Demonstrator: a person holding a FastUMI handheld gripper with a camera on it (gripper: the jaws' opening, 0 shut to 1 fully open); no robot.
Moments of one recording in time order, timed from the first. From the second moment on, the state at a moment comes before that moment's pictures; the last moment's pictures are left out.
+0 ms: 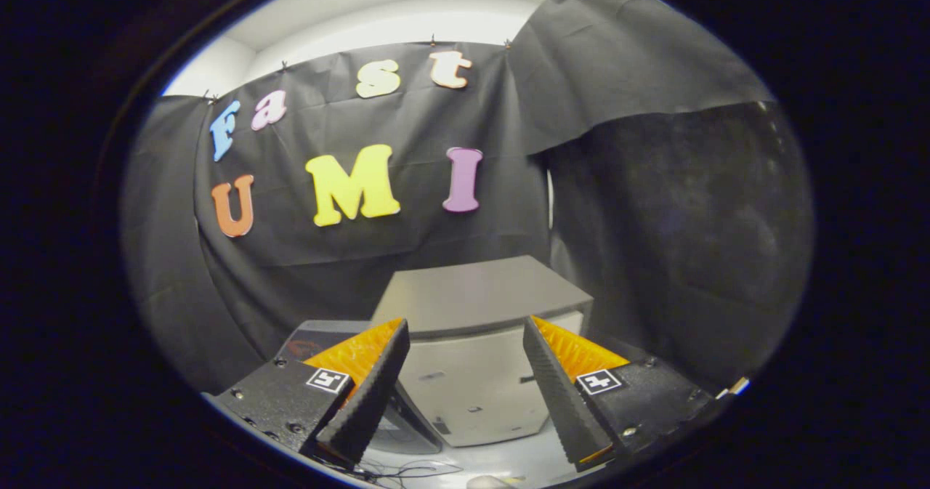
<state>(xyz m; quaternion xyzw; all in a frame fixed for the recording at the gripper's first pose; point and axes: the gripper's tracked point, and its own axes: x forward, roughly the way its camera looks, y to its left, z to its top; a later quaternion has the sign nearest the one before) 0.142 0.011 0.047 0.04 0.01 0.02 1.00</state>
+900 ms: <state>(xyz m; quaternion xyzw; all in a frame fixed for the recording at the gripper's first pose) 0.037 -0.103 -0.051 0.00 -0.03 0.06 1.00</state>
